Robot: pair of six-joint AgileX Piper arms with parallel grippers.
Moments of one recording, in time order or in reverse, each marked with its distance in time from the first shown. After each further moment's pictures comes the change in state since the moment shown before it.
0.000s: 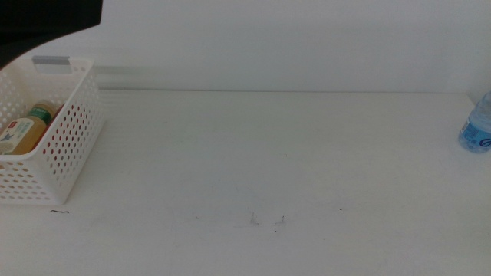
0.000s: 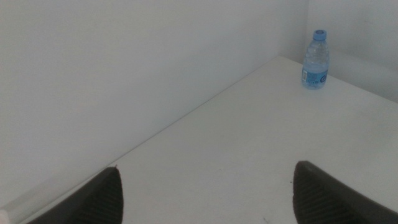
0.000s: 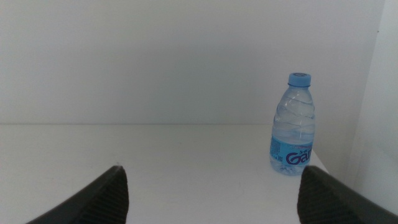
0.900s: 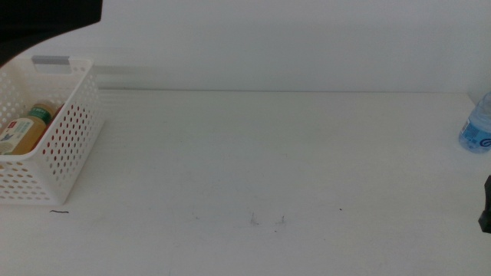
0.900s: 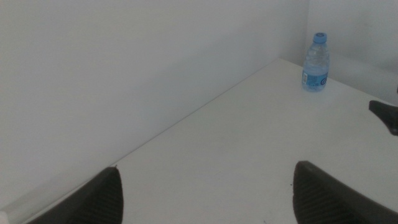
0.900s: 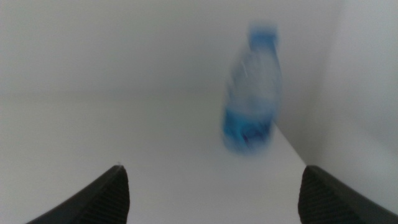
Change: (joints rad) left arm 0.000 -0.002 0.001 0.000 -0.008 -0.004; right arm -0.028 1.425 -0.018 0.116 -1.295 -0.043
